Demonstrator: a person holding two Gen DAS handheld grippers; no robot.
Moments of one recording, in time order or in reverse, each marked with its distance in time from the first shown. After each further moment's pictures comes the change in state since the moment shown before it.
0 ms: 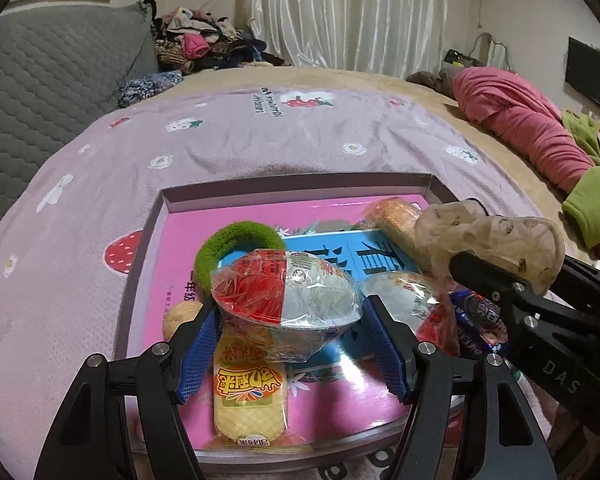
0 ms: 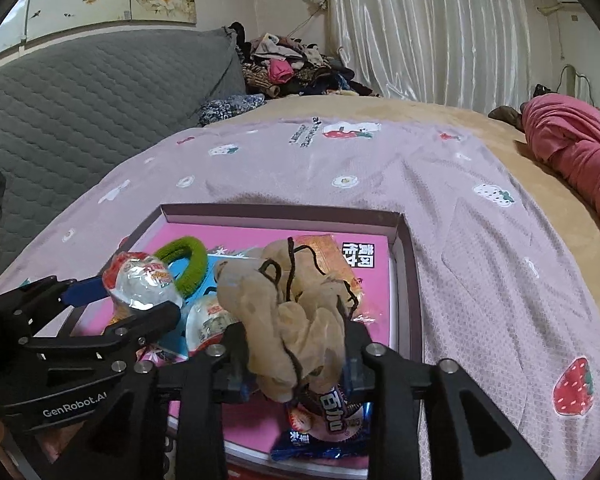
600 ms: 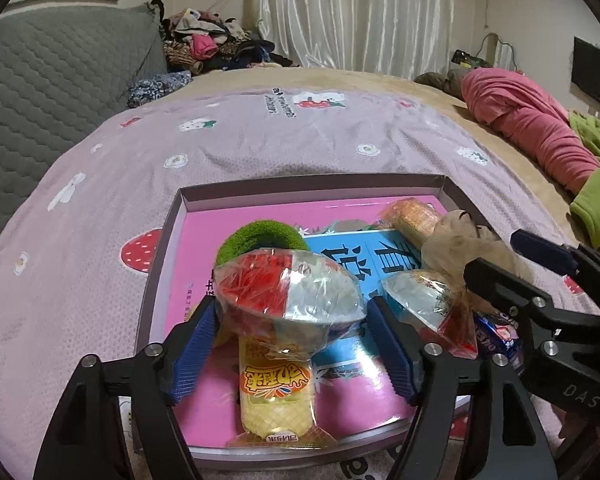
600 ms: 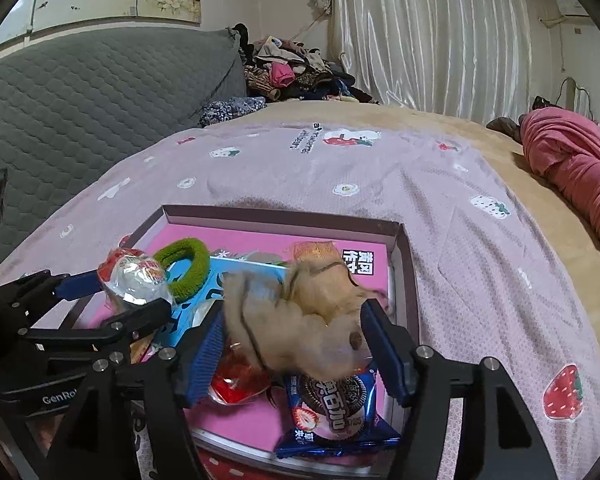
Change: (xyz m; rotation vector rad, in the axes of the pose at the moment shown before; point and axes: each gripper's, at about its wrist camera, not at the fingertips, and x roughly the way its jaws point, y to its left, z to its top) left arm -0.007 0.011 -0.003 0.001 -0.001 0.029; right arm -0.008 0.010 0.002 -0.034 -0.019 -0.032
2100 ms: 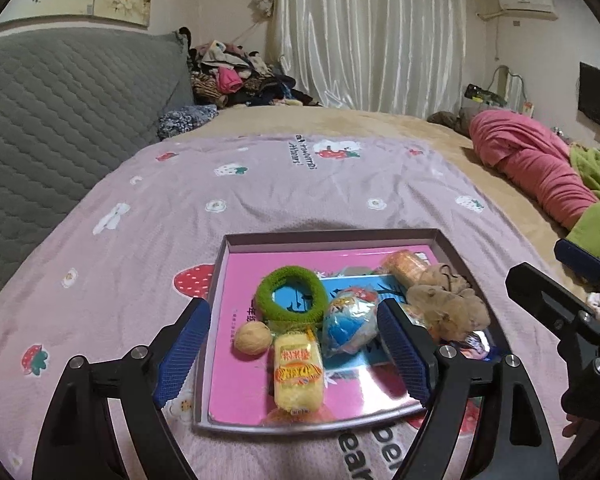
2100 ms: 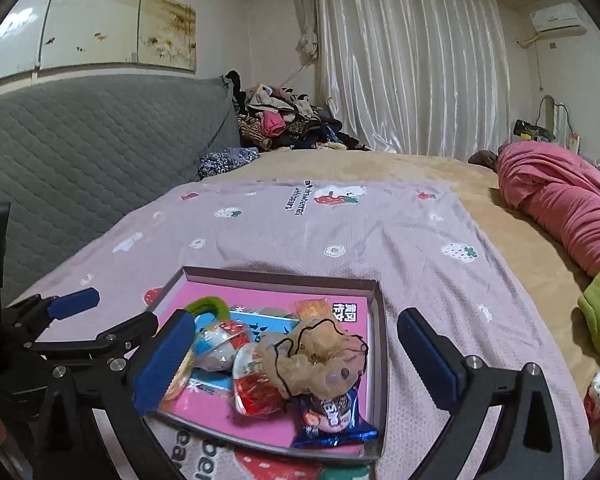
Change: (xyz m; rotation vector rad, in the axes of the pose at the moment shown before) left arm -0.083 0.013 0.012 -0.051 -0.123 0.048; right arm -0.079 0.010 0.021 0.039 -0.163 -0.026
